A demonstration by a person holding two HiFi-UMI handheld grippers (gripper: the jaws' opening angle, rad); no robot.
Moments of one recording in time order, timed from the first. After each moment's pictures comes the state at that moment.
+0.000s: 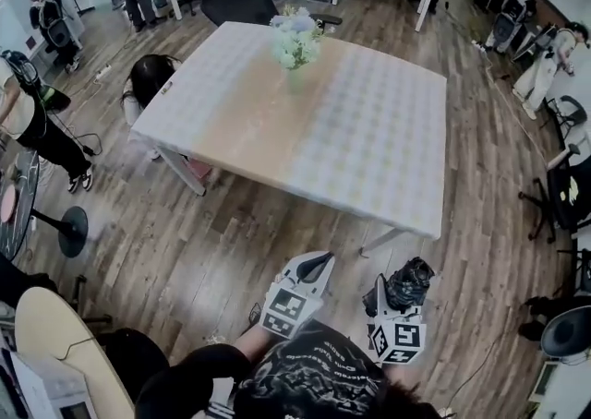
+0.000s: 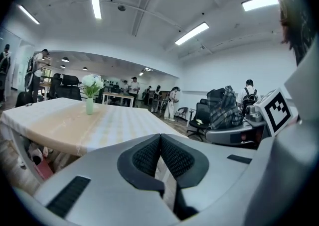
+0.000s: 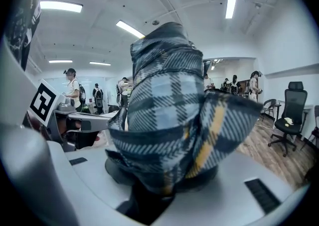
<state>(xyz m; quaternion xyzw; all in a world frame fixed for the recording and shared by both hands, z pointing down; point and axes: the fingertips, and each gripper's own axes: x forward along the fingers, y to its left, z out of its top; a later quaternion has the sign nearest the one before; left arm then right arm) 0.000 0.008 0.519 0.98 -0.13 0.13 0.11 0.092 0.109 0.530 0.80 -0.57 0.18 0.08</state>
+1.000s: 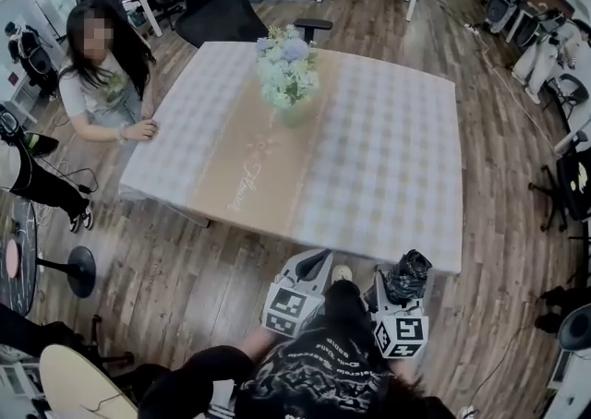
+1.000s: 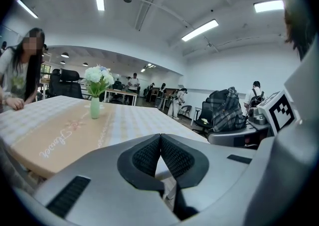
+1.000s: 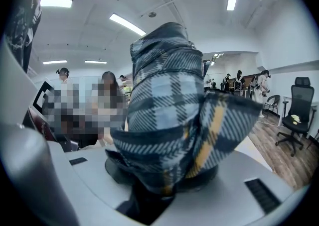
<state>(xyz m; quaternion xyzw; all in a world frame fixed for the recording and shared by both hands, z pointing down) 0.075 -0.187 0.536 0.97 -0.13 0.15 0.12 0.158 -0.082 0.548 0.79 -0.57 0.20 0.08</state>
